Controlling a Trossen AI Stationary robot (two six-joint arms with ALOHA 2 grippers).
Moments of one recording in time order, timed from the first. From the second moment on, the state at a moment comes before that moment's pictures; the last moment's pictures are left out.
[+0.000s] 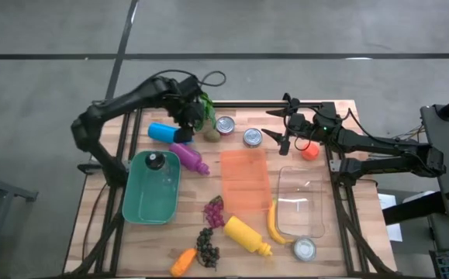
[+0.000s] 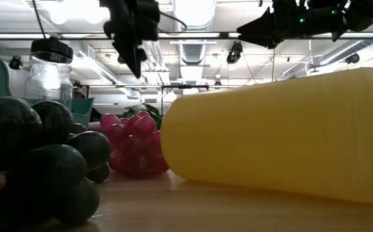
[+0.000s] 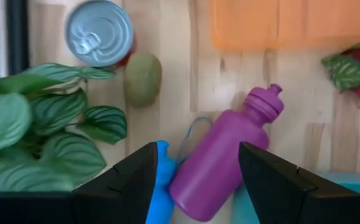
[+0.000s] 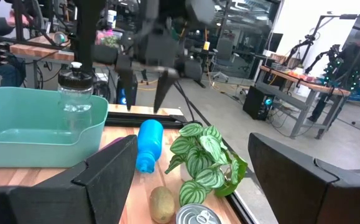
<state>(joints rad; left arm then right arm) 0.52 1.67 1.61 -1.26 0.17 0.50 -0.39 0.97 0.55 0.41 -0.11 -0.18</state>
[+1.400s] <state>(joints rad) 0.53 1.92 1.43 -1.01 0.06 0.58 -0.39 0.97 0.55 0.41 -0.11 -0.18</state>
